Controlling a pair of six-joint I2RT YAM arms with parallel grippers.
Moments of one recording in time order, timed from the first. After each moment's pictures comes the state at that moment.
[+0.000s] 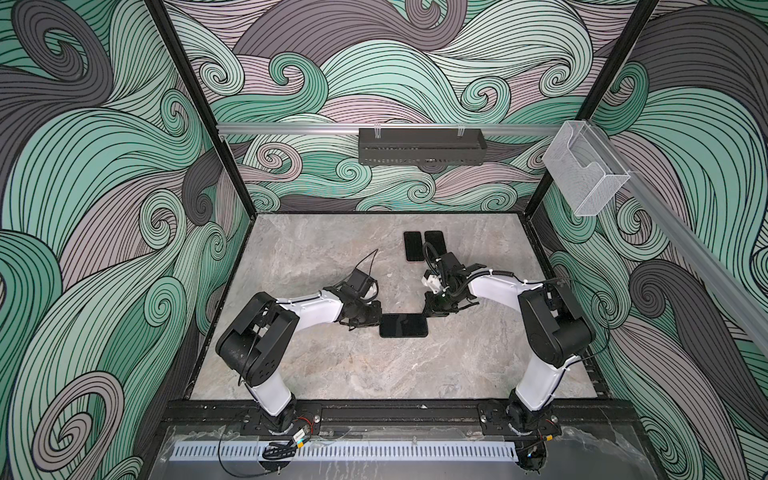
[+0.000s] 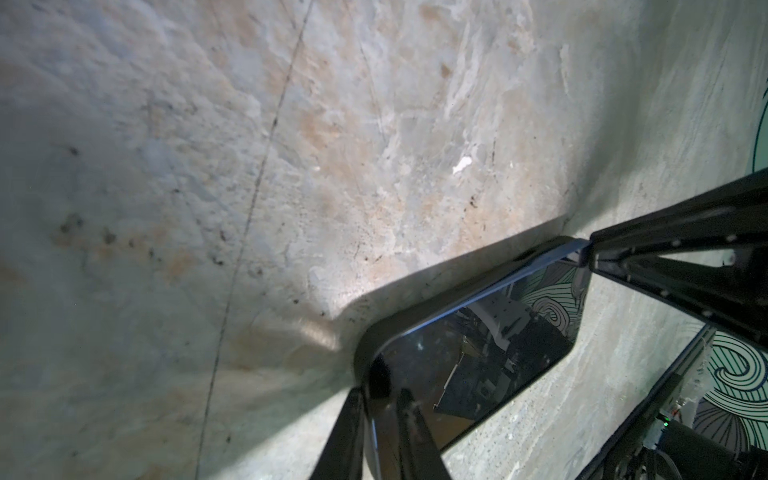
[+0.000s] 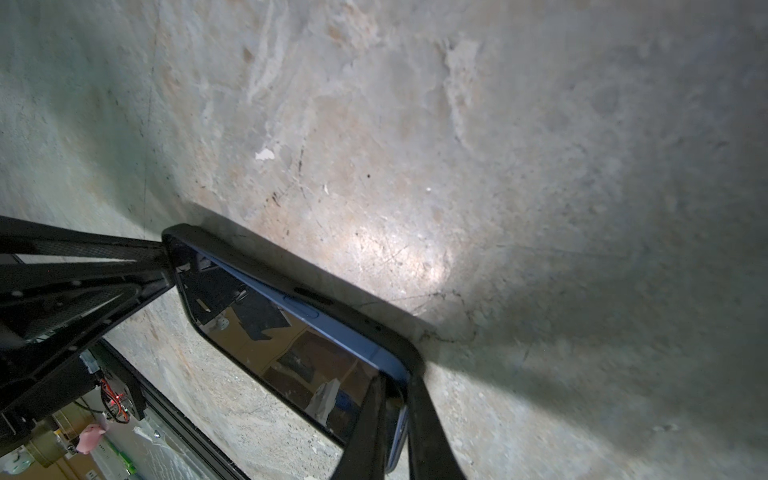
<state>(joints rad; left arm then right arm) -0.60 1.67 0.84 -0.27 0.33 -0.59 0.46 1.80 1.07 -0.63 -0.44 0.24</state>
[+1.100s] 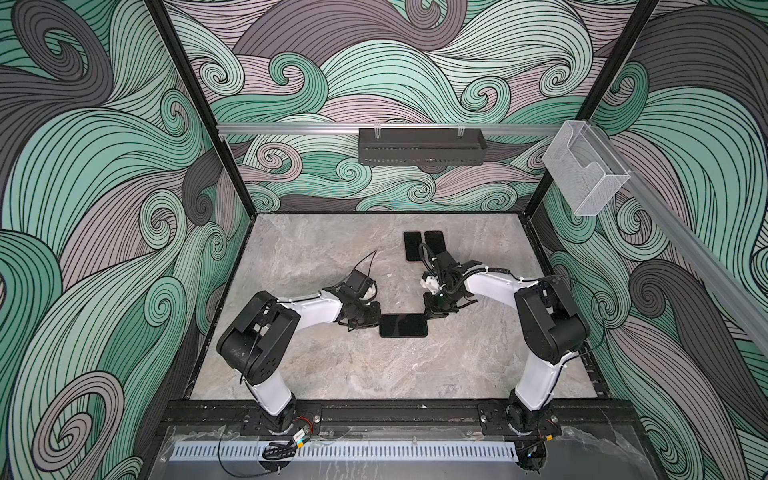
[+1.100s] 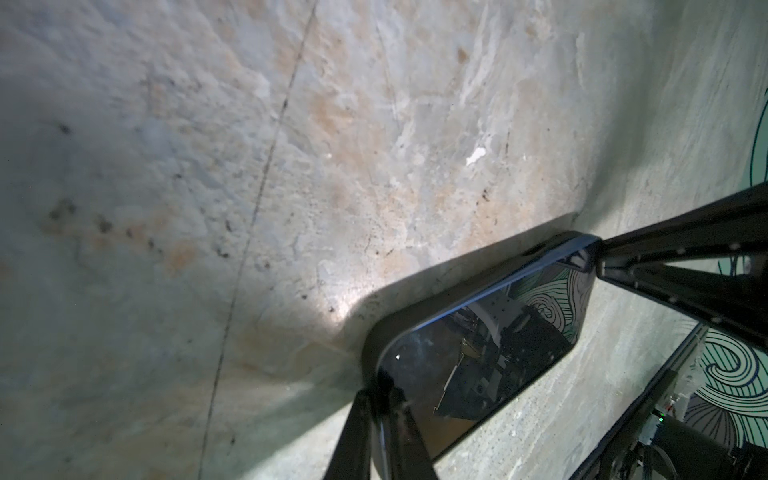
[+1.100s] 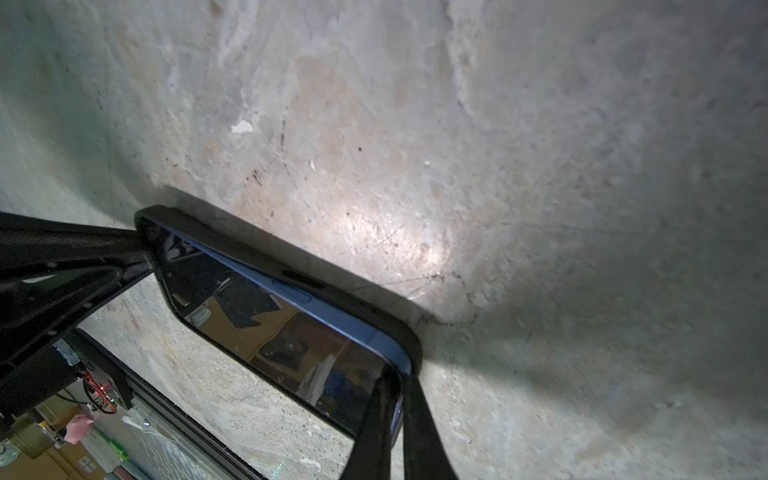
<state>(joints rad) -0.59 1.68 0.83 -0.26 0.35 -0.59 0.48 1.86 1.12 -0.72 -0.41 0.23</state>
